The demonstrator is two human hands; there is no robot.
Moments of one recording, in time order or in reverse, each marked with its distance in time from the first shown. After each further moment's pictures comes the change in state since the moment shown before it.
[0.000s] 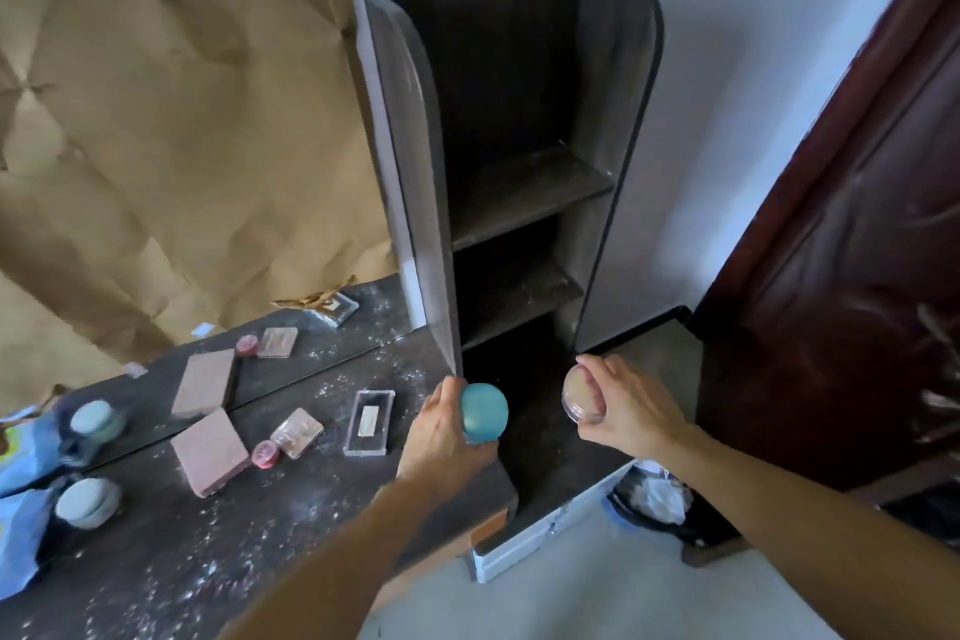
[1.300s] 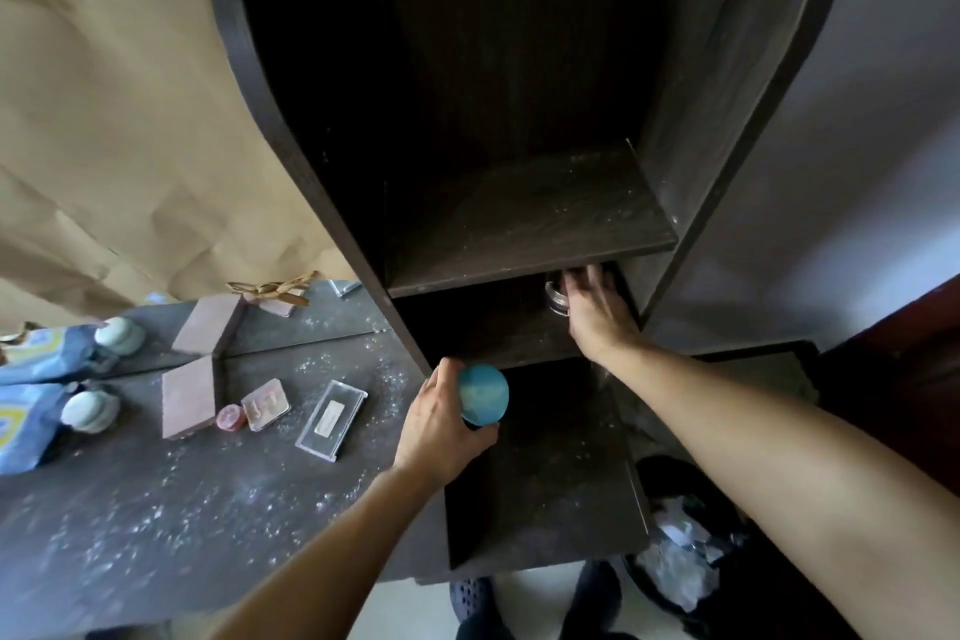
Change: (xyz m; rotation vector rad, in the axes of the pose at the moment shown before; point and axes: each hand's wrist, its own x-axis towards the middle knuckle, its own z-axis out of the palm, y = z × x) left_hand 0.136 0.040 0.073 0.037 0.209 -0.300; right_hand 0.278 0.051 0.022 0.017 -0.026 -0.227
